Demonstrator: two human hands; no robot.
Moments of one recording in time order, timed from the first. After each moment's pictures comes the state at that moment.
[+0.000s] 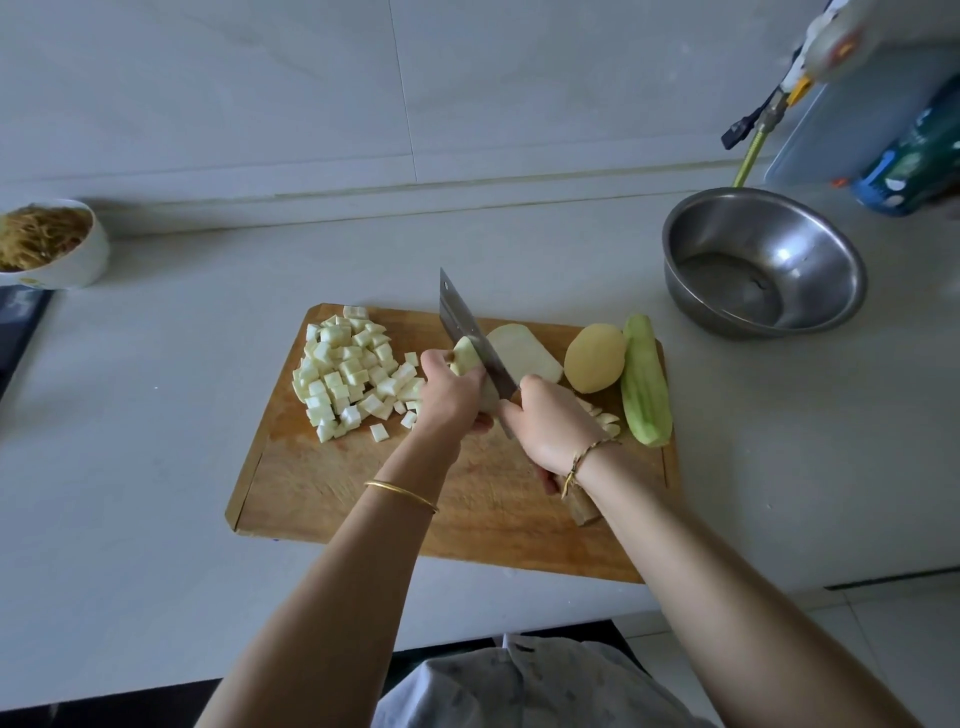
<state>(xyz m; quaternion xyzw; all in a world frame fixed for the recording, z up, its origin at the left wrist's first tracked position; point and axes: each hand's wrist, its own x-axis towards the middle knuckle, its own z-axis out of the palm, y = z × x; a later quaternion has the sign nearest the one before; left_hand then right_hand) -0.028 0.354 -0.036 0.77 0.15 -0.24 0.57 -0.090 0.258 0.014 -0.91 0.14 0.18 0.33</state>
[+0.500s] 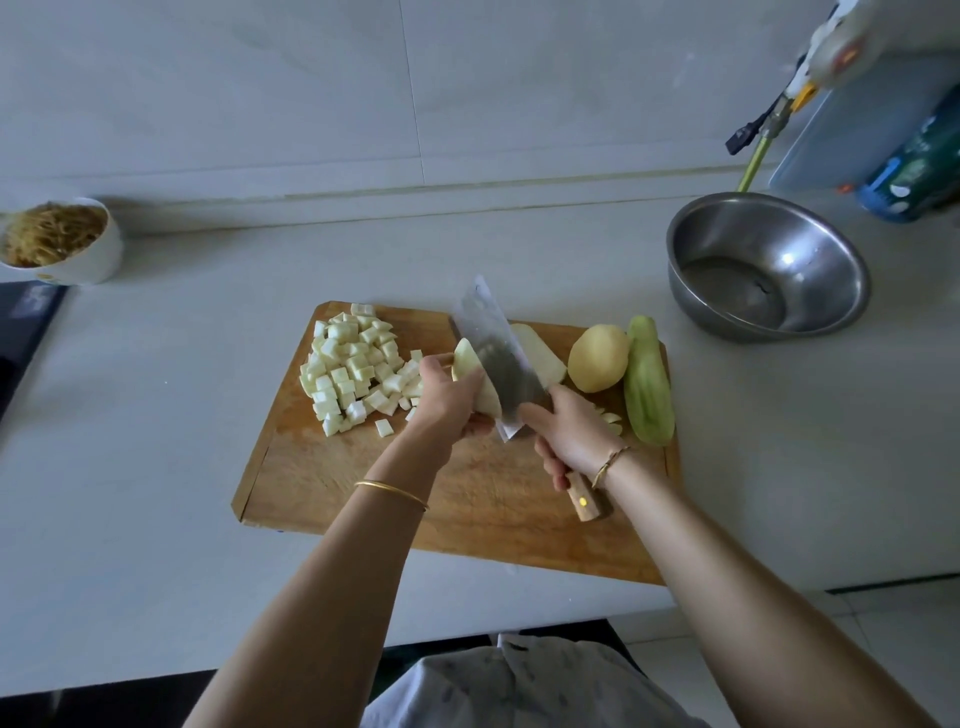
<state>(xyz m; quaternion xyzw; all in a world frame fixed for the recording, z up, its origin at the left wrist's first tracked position) -0.034 0.366 -0.028 0.73 0.15 -0.27 0.61 -0.100 0.238 -0.021 -0.79 0.20 0.20 0.54</state>
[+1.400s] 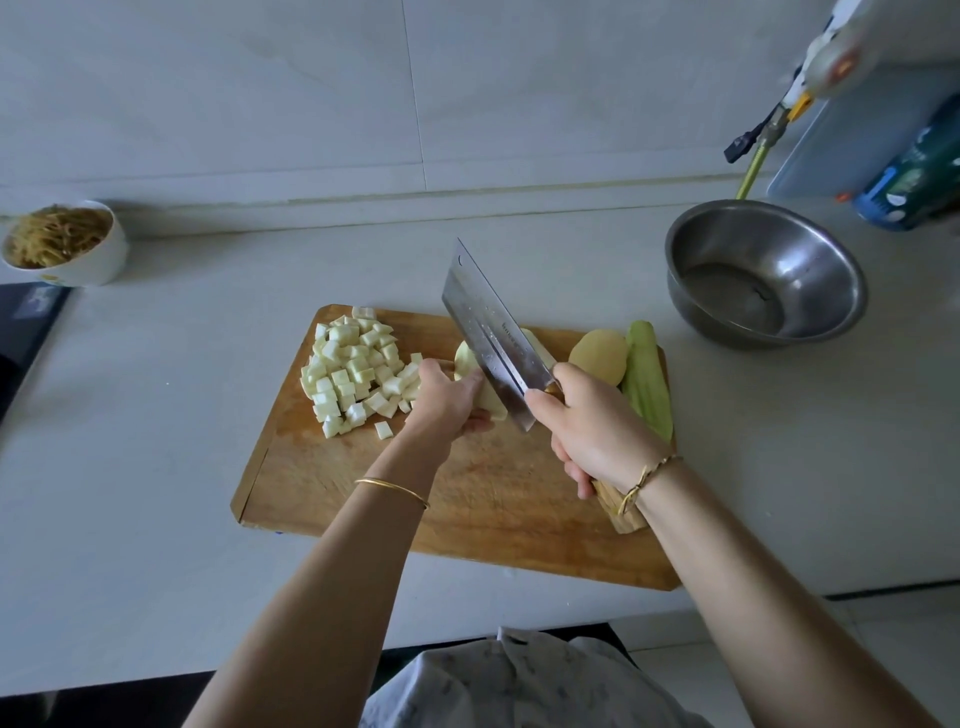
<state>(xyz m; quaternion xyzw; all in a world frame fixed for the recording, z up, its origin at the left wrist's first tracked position) -0.031 0.364 -0.027 0.72 0.17 -0.27 0.62 -0.117 0.242 0.042 -0.88 0.15 0.14 0.44</state>
